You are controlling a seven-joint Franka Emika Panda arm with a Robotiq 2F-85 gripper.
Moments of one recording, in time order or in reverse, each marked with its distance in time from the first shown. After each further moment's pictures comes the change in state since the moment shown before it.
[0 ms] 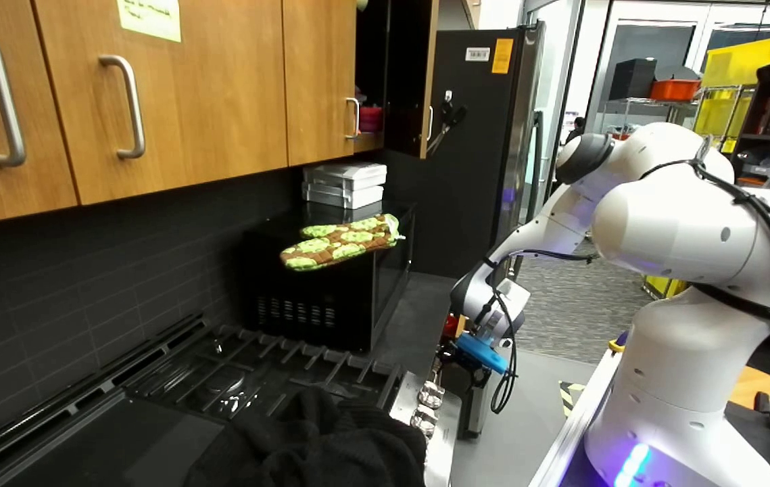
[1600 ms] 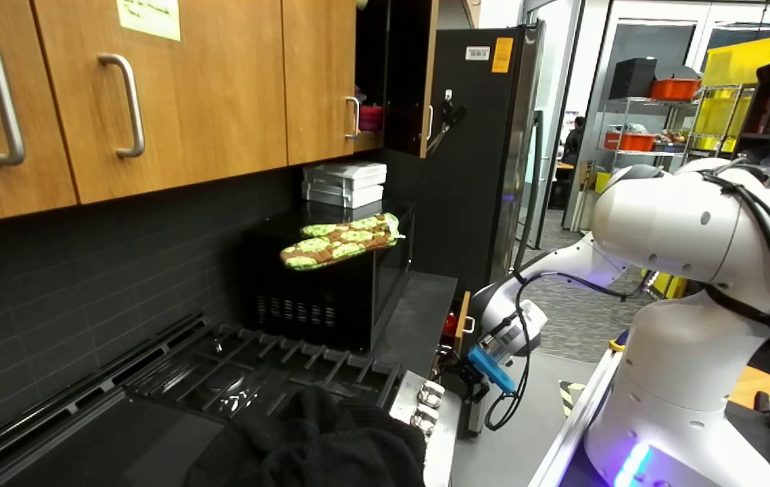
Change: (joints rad) arm -0.323 0.202 0.139 0.001 -0.246 -0.089 -0.142
